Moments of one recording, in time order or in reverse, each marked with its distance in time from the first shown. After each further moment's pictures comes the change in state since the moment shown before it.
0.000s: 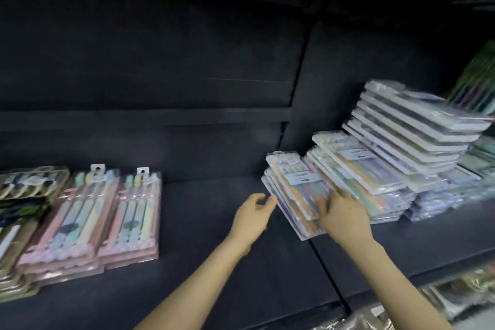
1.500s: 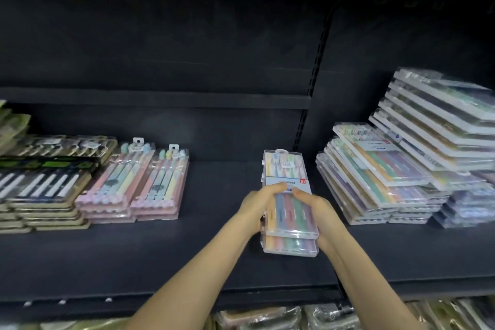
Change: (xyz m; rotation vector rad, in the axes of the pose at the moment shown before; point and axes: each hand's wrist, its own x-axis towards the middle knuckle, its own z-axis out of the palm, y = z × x) left_hand -0.011 -0.002 0.012 -0.428 -0.006 -0.288; right_hand -0.017 -0.017 0.037 1.541 -0.692 0.303
